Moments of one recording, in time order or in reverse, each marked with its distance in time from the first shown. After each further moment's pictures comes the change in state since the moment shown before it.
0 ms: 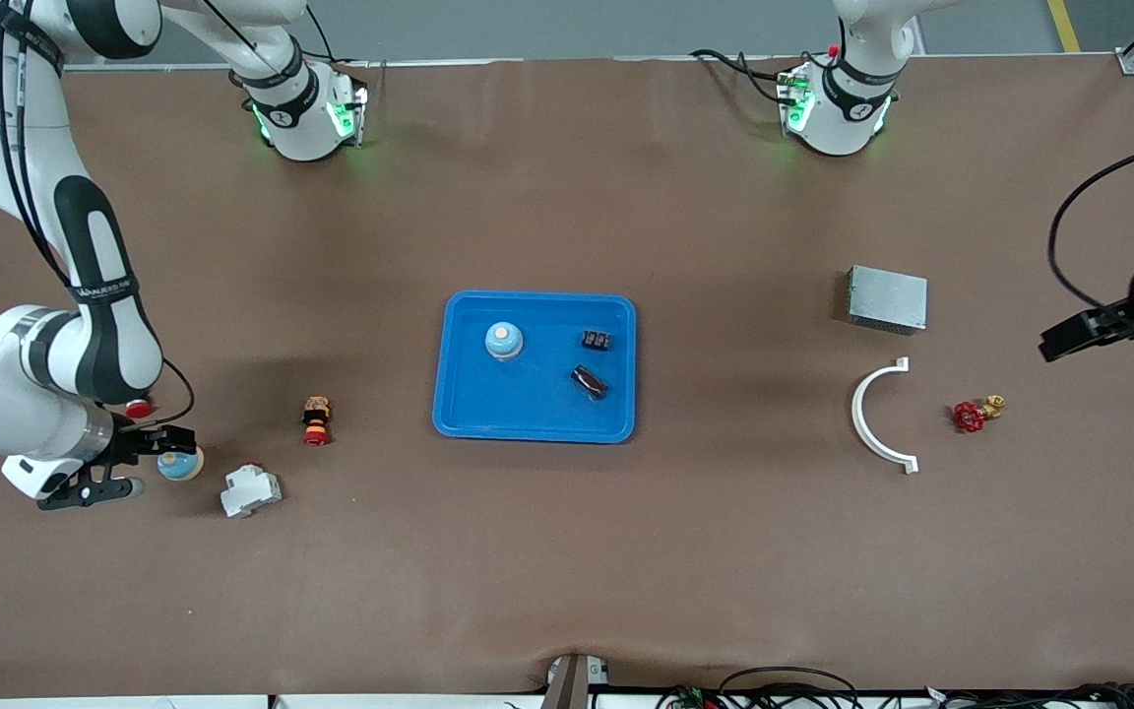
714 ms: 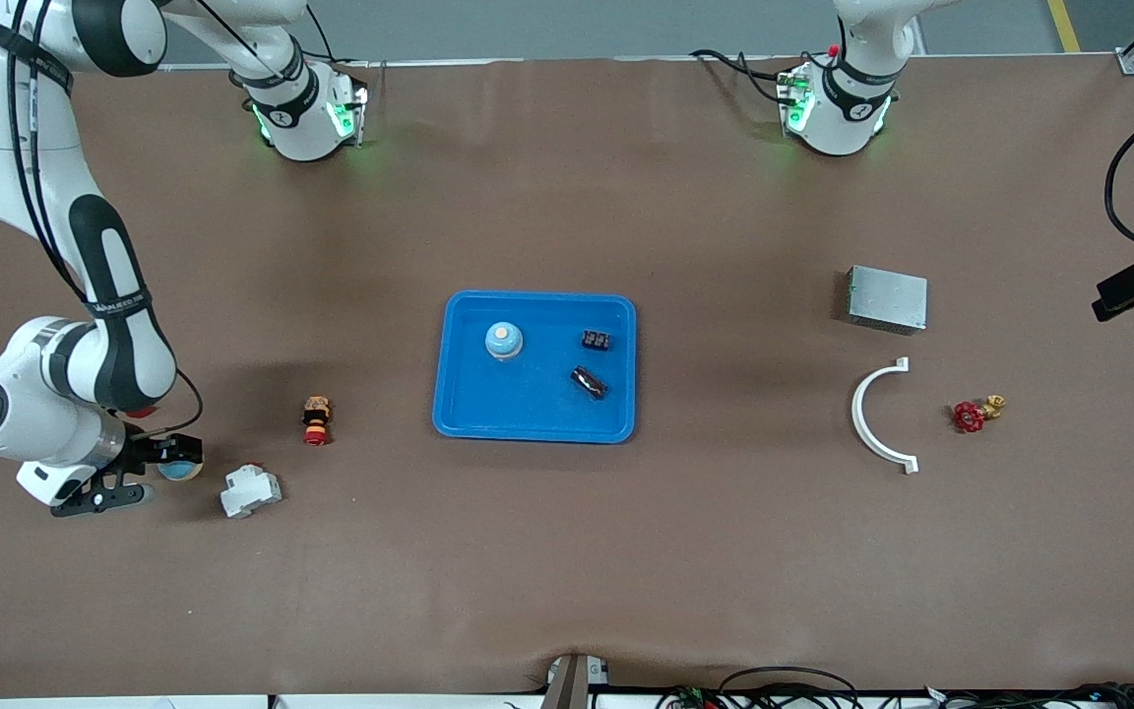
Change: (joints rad) left arm 0.007 -0.052 0.015 0.044 -0.004 -0.078 0.145; right arm -0.006 0.055 0.001 0.004 0.000 0.088 -0.024
